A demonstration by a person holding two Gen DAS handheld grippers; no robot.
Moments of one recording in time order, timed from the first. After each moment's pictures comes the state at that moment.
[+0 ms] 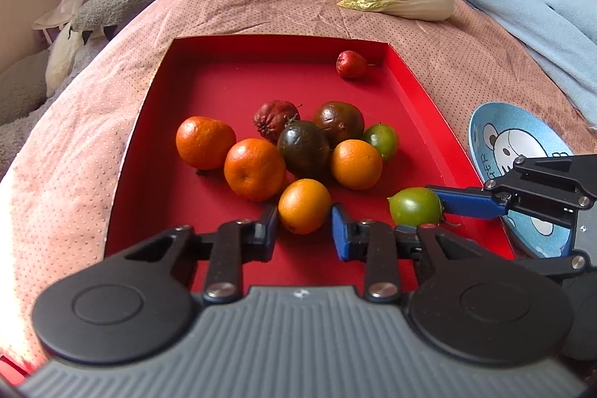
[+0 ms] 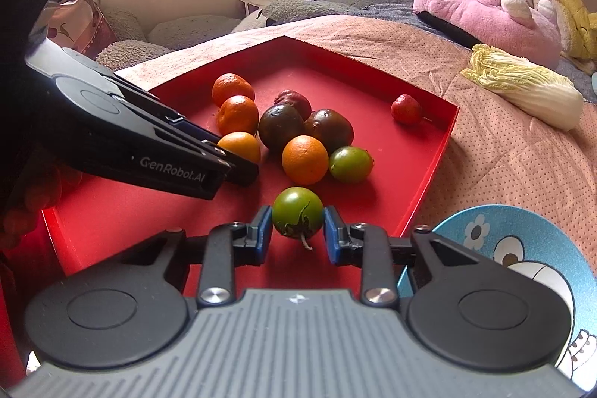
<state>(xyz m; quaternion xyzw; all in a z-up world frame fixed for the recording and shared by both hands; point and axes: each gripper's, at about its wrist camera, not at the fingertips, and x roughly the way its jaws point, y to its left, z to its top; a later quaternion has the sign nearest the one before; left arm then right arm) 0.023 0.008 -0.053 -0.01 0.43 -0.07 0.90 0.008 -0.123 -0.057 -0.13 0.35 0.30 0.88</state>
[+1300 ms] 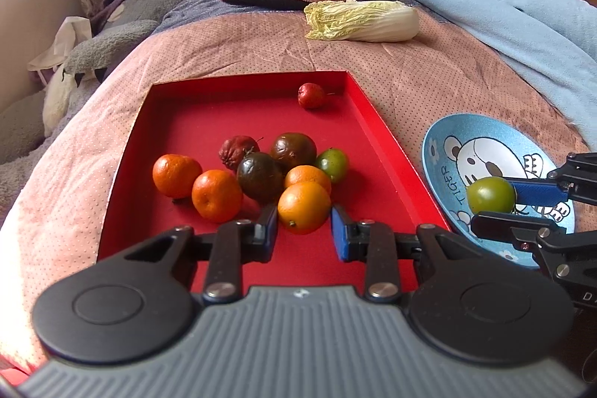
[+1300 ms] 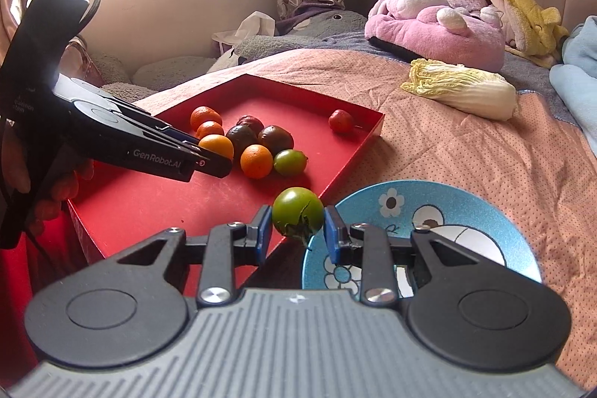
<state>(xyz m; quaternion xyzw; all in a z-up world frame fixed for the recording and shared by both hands) 0.001 -0.024 -0.030 0.02 0.38 -0.10 0.92 -0.042 -0.211 -0.020 -0.08 0.31 0.26 0.91</state>
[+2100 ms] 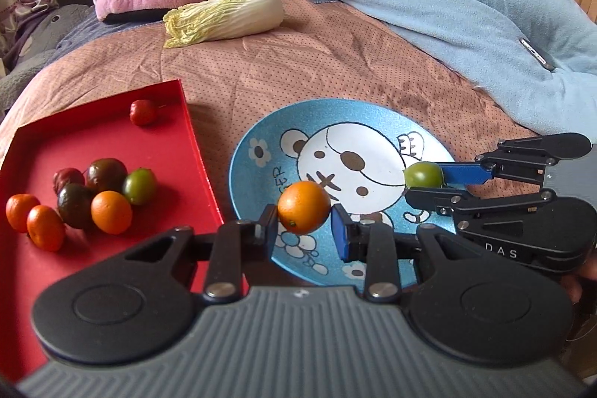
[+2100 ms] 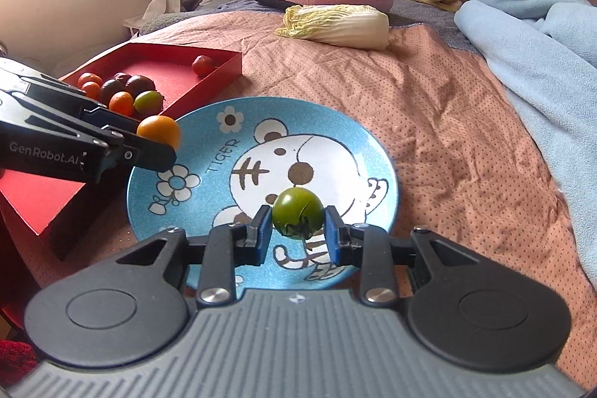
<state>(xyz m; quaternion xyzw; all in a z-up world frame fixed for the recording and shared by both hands) -0.012 -0.142 -0.037 0.06 0.38 -0.23 0.89 -0.044 -0.319 -0.054 -0.06 0.36 0.13 0.92</state>
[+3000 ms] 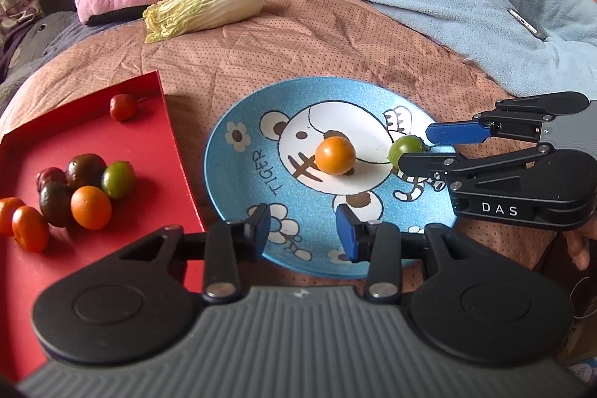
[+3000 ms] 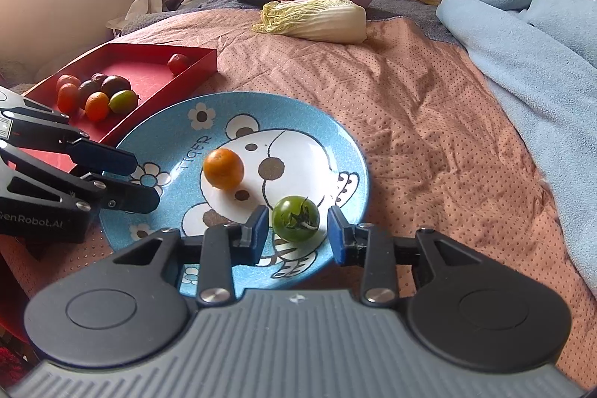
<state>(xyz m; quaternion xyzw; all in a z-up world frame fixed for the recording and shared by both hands) -0.018 -0.153 -0.046 0.08 0.39 -0.24 0.89 -0.041 -0.326 -0.054 -0.06 0.35 0.11 0.93</state>
